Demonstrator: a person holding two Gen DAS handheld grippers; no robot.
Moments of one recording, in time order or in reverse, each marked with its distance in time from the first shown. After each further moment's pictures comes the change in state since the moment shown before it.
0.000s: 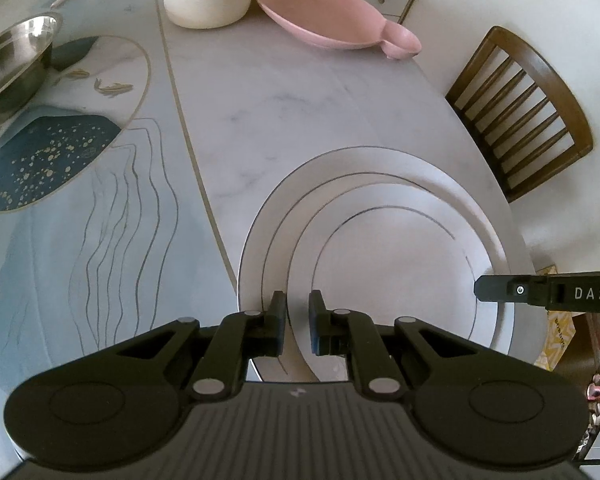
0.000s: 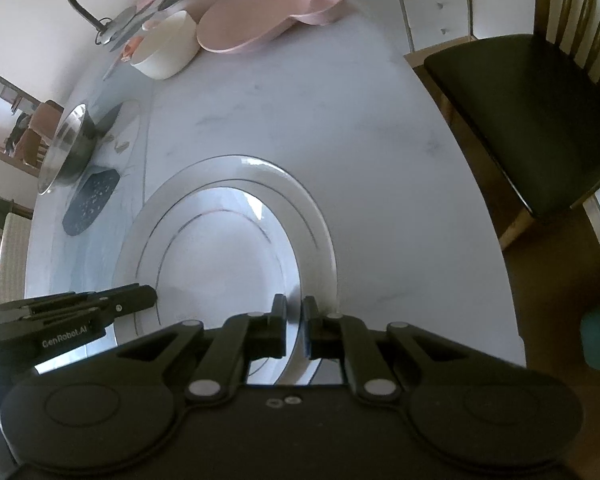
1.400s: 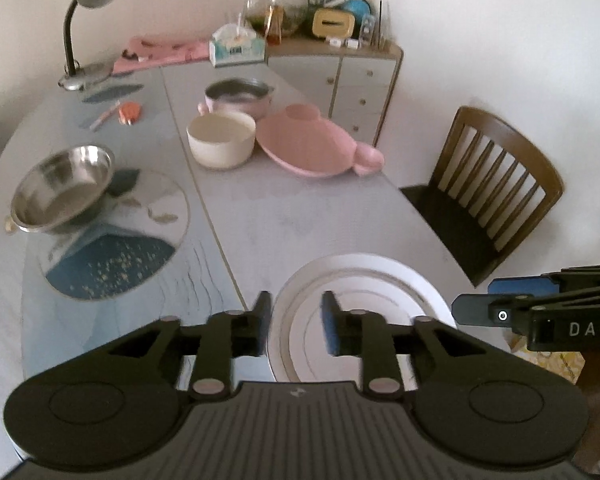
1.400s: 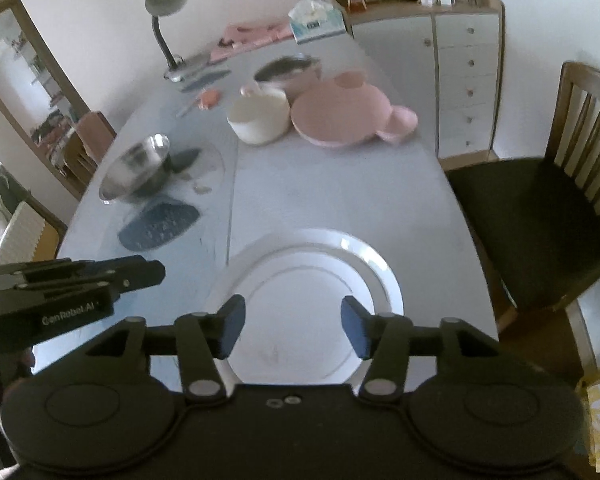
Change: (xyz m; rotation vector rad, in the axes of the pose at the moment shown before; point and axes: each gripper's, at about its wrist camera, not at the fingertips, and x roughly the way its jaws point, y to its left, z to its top) left arm -0.127 -0.018 -0.017 0.090 -0.332 0.052; right arm -0.087 0.089 -0.032 -0.223 -0.265 -0.033
